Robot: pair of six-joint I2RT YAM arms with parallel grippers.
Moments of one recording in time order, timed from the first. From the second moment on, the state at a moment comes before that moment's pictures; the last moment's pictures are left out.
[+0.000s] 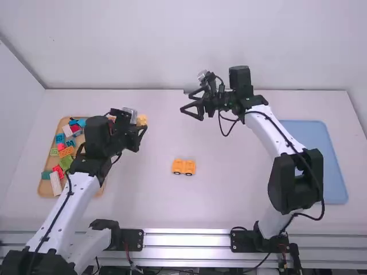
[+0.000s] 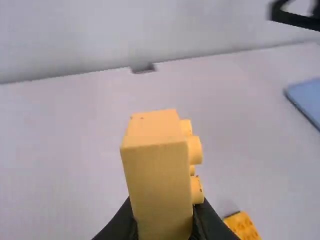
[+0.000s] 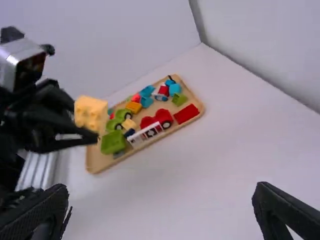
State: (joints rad) left arm -0.05 1.05 0.73 -0.18 0.44 0.06; right arm 0.26 1.82 1.46 -0.28 -1.12 -0.15
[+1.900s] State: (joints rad) left arm -0.29 1.41 0.73 0.48 0.35 -0.22; right arm 0.39 1.85 1.41 0.01 -0.89 0.11
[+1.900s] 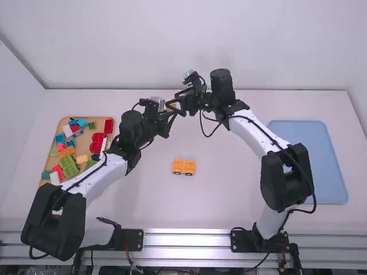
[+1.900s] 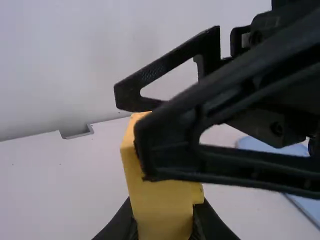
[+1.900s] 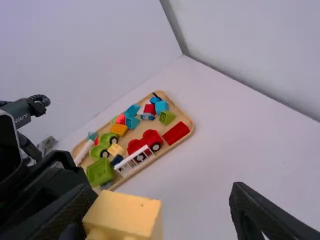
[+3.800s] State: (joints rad) left arm -0.29 1.41 0.73 0.28 0.12 -0.24; right arm 0.24 1.70 1.39 -0.77 -0.33 -0.25
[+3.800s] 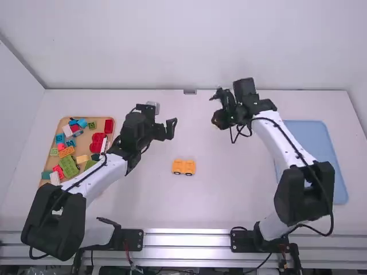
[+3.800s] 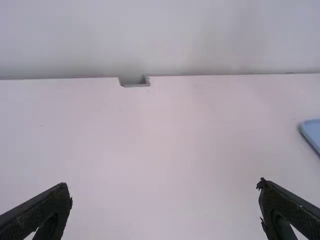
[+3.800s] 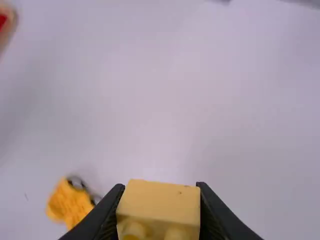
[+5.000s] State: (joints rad) left arm -0.19 1.34 0.73 0.14 0.09 -0.17; right arm 0.48 1.90 1.09 -0.75 -0.14 -1.02
